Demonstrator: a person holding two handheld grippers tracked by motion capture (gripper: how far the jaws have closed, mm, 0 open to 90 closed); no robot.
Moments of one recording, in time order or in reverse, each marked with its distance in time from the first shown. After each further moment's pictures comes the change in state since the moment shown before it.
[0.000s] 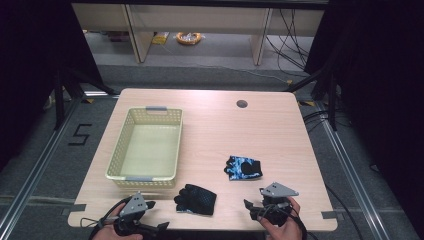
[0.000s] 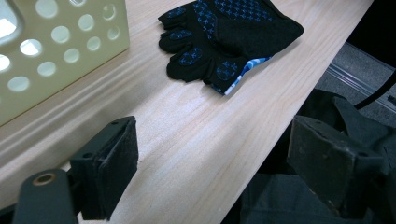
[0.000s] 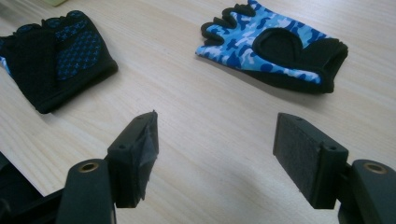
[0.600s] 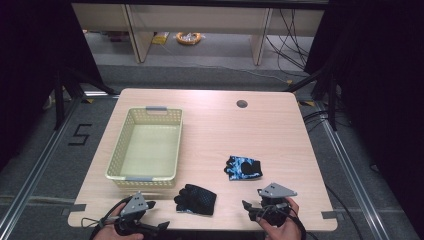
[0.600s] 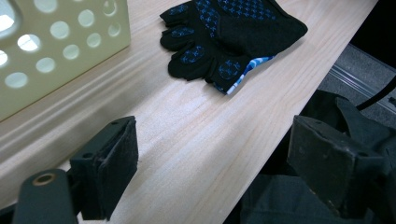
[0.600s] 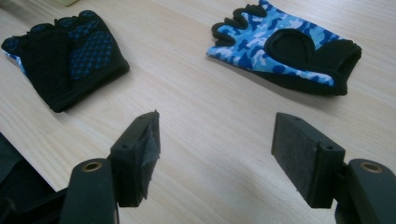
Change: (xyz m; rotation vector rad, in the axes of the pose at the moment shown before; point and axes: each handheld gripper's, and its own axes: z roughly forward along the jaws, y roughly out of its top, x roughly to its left) left arm 0.000 0.000 0.002 0.008 0.005 -0.016; right arm 0.004 0.001 0.000 0.000 0.013 -0.014
